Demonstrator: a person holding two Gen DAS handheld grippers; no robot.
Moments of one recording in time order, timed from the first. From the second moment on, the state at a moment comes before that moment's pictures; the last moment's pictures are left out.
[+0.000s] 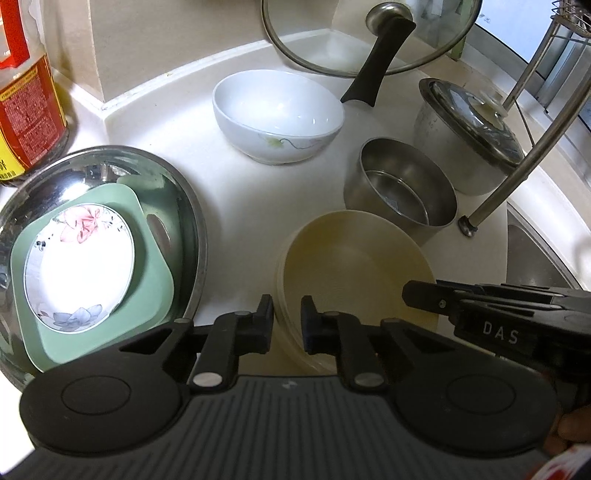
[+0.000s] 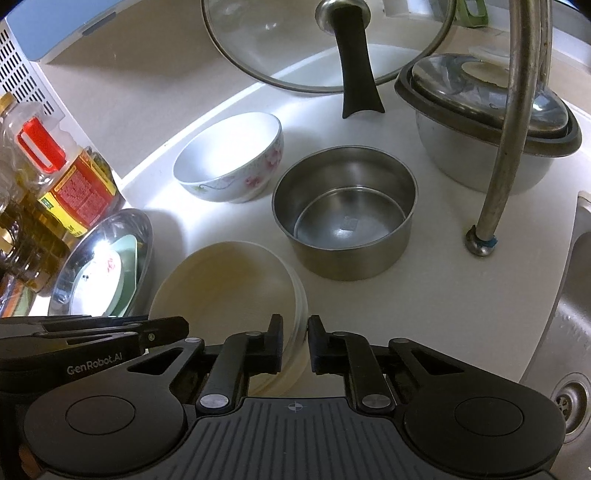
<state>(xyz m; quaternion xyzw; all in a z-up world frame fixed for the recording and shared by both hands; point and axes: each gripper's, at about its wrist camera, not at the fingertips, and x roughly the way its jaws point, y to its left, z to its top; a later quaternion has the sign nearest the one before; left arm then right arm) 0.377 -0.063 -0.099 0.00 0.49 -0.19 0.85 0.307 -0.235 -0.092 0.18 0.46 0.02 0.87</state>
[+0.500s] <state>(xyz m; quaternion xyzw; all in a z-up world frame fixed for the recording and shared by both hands) 0.375 -0.057 -0.075 0.00 0.47 -0.19 0.86 0.307 -0.233 -0.074 0.17 0.44 0.03 0.88</state>
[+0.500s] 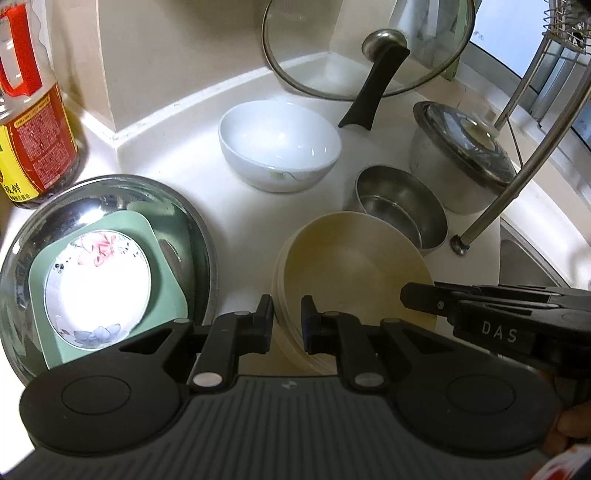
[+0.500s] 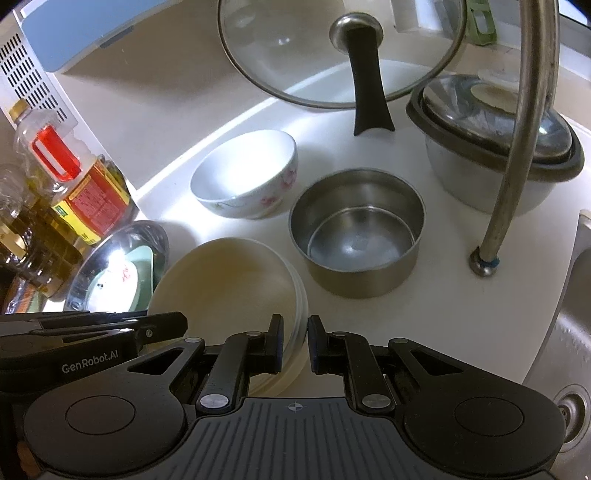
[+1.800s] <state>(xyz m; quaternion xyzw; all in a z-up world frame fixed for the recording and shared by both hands) 0.425 -0.065 -0.030 0.00 0.40 -0.17 0.90 0.374 -0.239 -0.019 0.13 0.37 0.06 0.92</state>
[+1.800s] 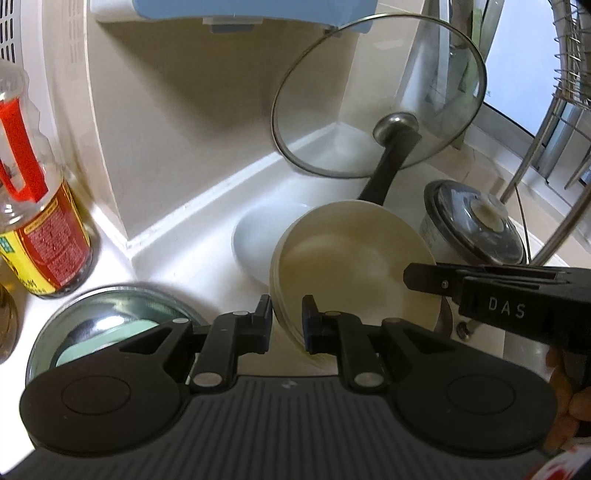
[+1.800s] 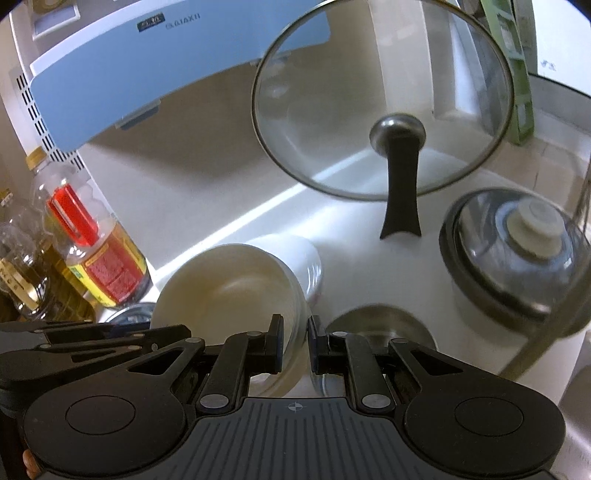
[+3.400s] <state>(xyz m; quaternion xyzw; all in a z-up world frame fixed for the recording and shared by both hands) 0.502 -0.077 -0.058 -0.02 0.41 -0.12 0.90 0.478 -0.251 -0.061 0.13 0.40 0.06 0.91</state>
